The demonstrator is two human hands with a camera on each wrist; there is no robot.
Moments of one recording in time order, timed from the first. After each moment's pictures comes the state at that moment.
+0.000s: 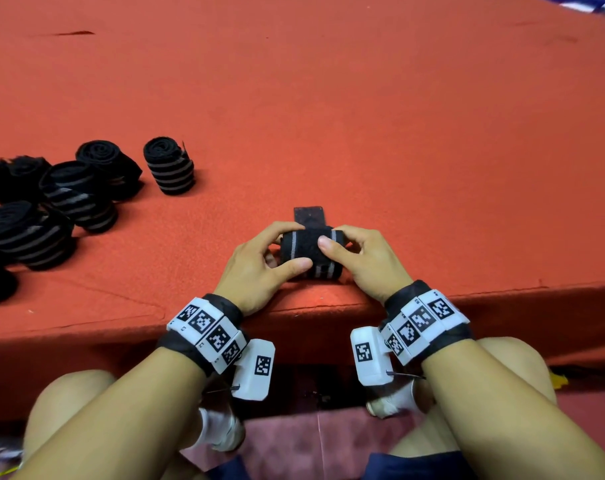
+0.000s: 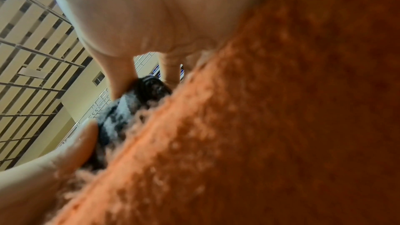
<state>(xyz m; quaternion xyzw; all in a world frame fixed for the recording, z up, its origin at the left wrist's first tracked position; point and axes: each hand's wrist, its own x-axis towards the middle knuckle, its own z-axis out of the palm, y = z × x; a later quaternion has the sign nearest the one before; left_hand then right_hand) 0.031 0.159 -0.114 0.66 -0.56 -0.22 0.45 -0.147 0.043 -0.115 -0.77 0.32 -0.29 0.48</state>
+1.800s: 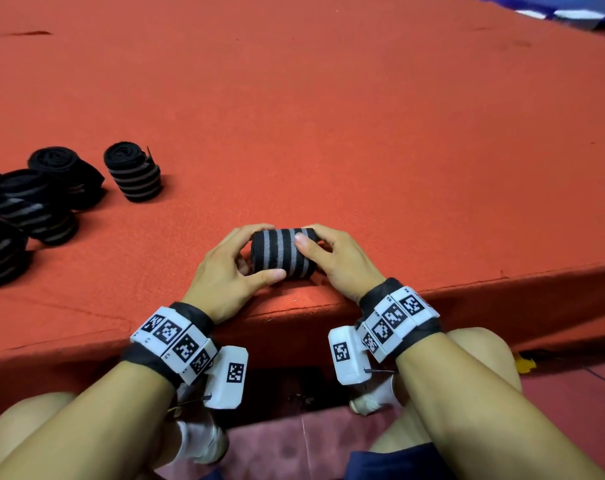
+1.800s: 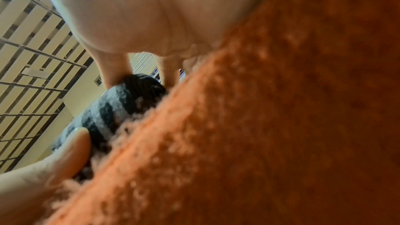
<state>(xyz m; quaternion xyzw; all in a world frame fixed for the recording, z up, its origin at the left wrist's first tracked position) 0.032 0.157 -0.117 0.67 -0.57 -0.22 0.42 -0.151 0.041 -0.112 -0.78 0.30 -0.28 0.47</state>
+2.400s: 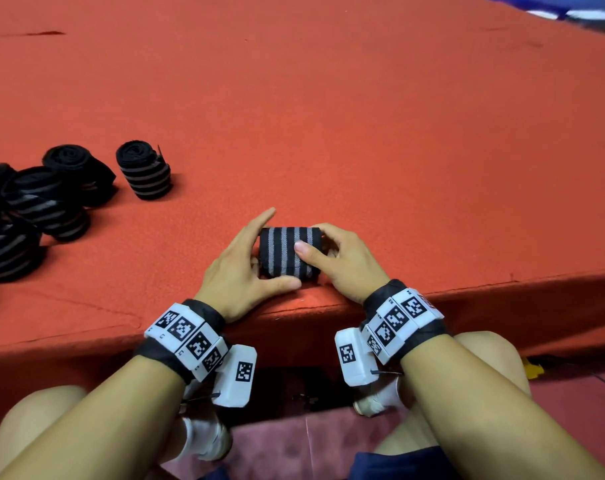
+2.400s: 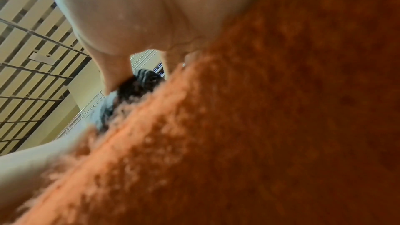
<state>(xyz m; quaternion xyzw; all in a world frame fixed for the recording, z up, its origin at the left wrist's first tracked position) 0.027 0.159 -0.109 0.72 -0.57 -0.20 0.35 -0.150 0.042 -0.117 -0.78 0.31 -0.28 0.46</state>
